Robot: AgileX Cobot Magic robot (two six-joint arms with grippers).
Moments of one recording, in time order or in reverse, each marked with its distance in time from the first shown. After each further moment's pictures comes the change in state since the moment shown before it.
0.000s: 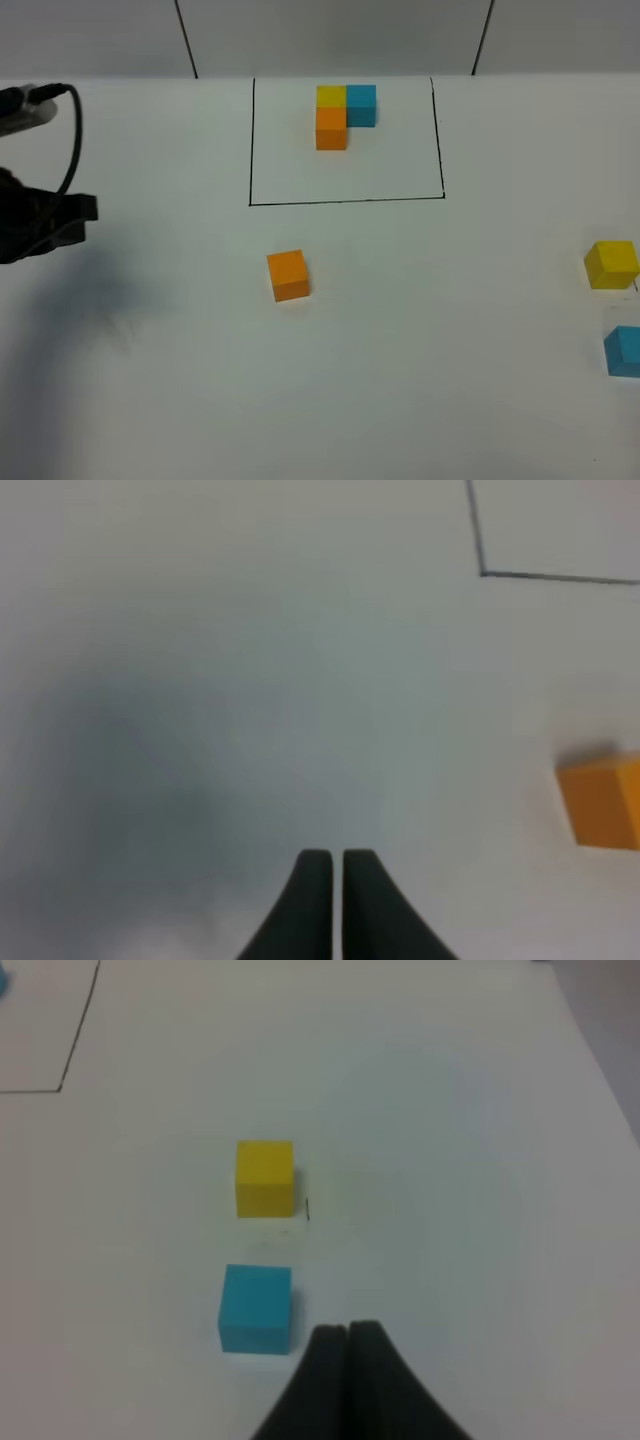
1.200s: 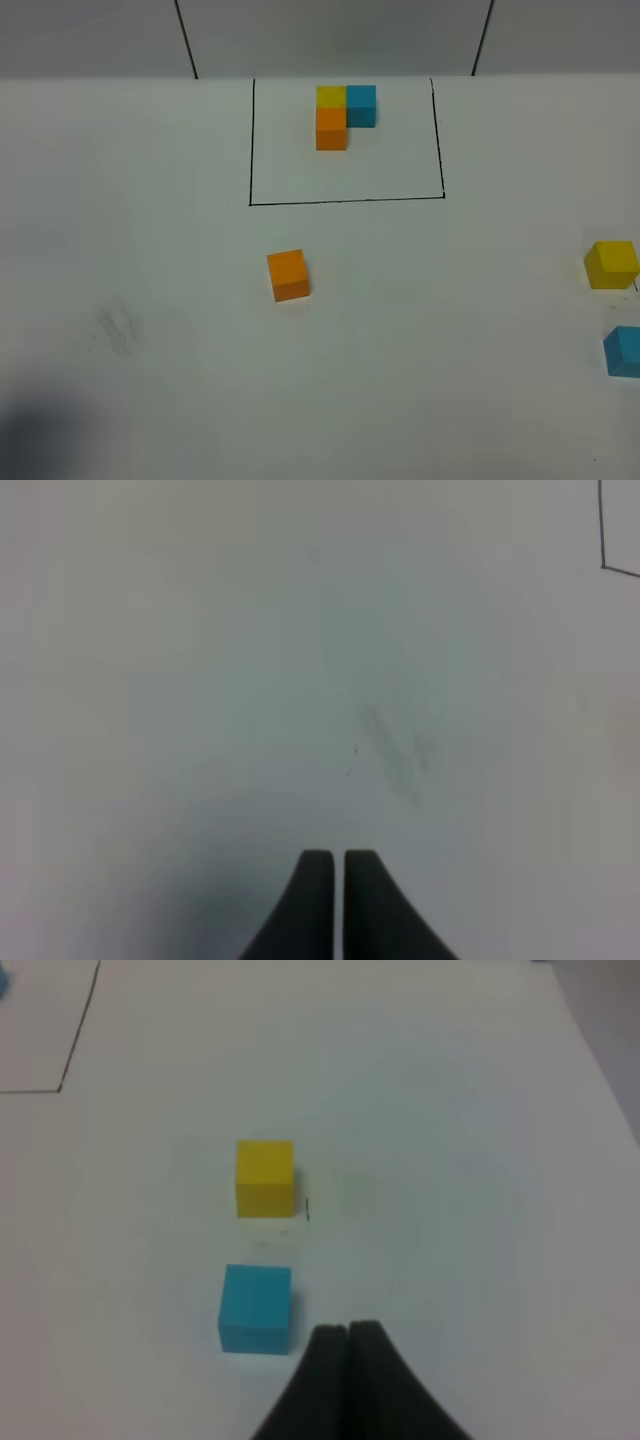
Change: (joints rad) left arm 0.507 -0.864 0.256 0.136 0.458 -0.023; right arm 0.000 0.000 0.000 0.000 0.000 0.000
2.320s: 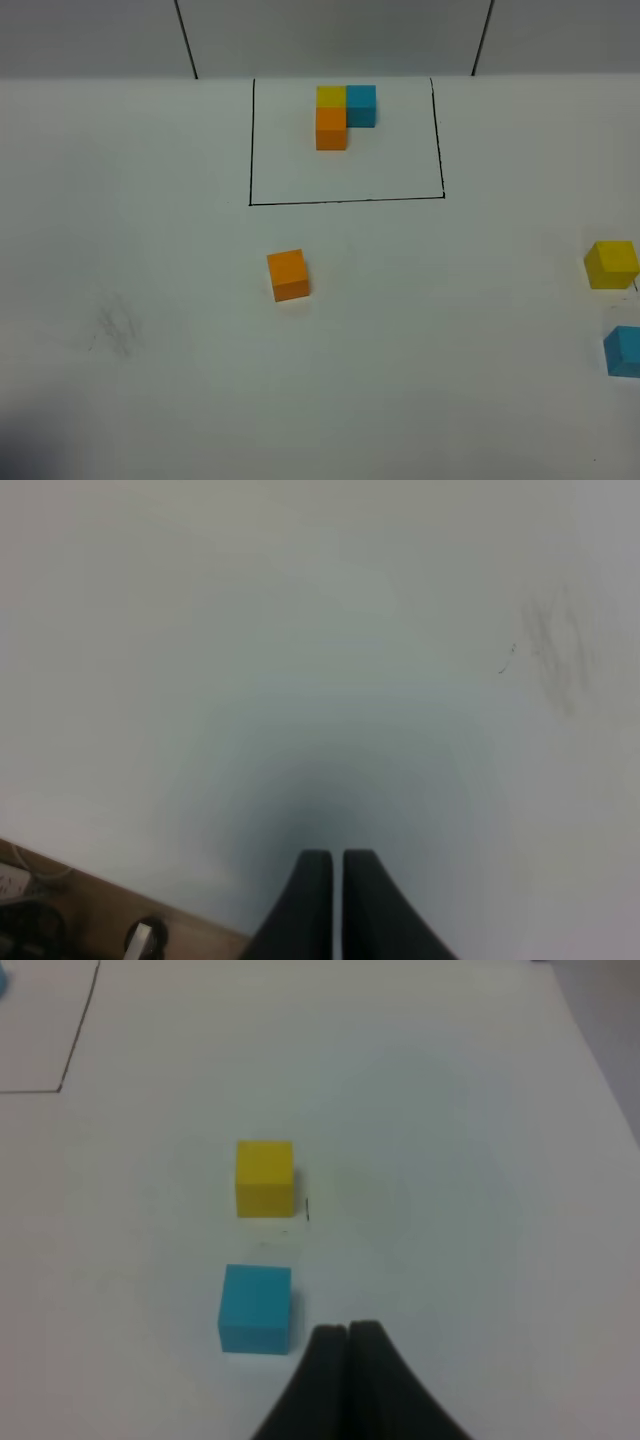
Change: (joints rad) left arm 0.001 -0.121 -0.015 0.287 0.147 -0.261; right arm 0.000 0.000 0.000 0.000 0.000 0.000
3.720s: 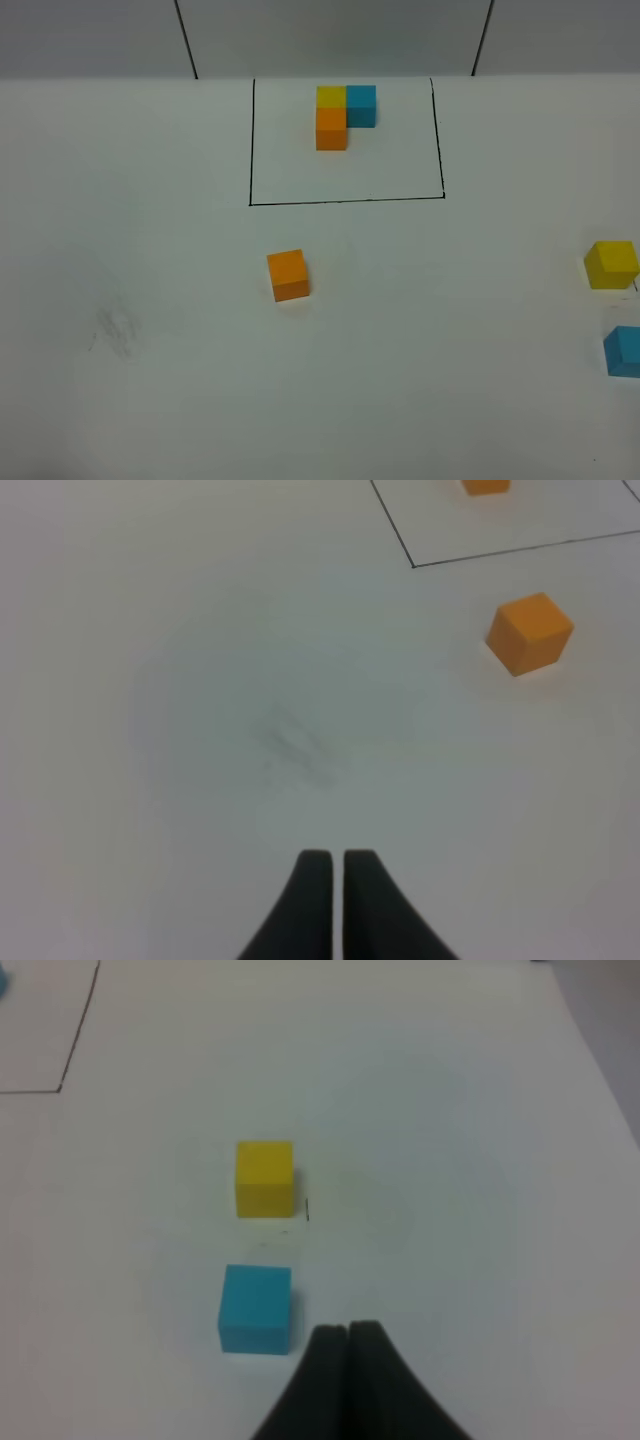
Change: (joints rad) left arm -0.545 -0.427 0.001 -0.001 0.003 0.029; right arm 0.000 0.000 0.000 0.000 0.000 0.000
